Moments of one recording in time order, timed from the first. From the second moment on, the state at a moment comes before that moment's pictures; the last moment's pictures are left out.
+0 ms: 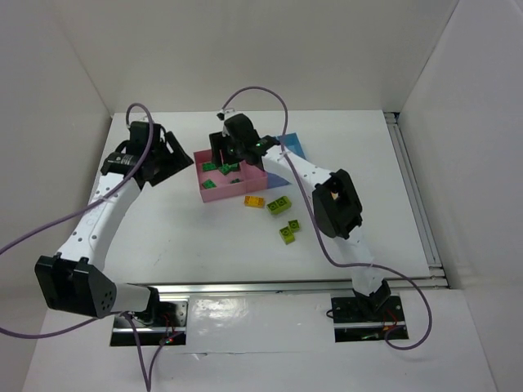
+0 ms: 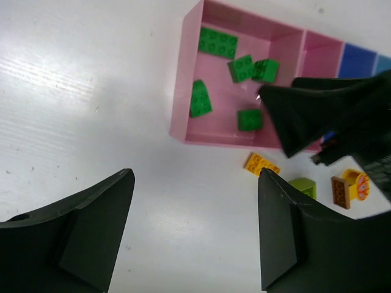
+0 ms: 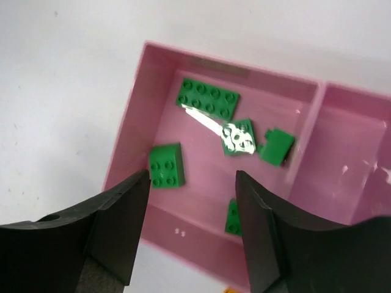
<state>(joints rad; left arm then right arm) -0.14 1.33 1.32 -0.77 -0.10 -0.66 0.71 2.28 2.04 -0.36 -0.04 0.30</state>
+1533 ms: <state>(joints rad) -0.79 2.15 1.81 -0.76 -0.03 -0.08 0.19 1.24 0.78 -0.47 -0.09 0.53</state>
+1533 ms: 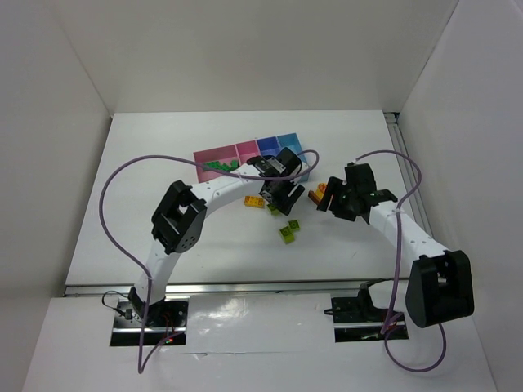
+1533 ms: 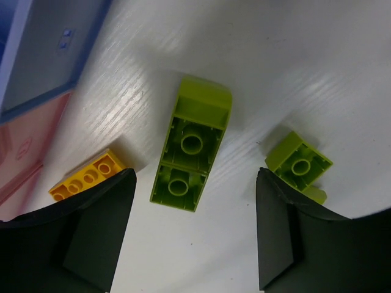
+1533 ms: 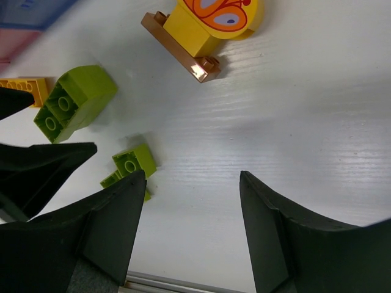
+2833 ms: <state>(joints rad) -0.46 1.98 1.79 -0.84 1.03 0.04 0.13 1.22 0.89 -0.19 -0.90 0.36</state>
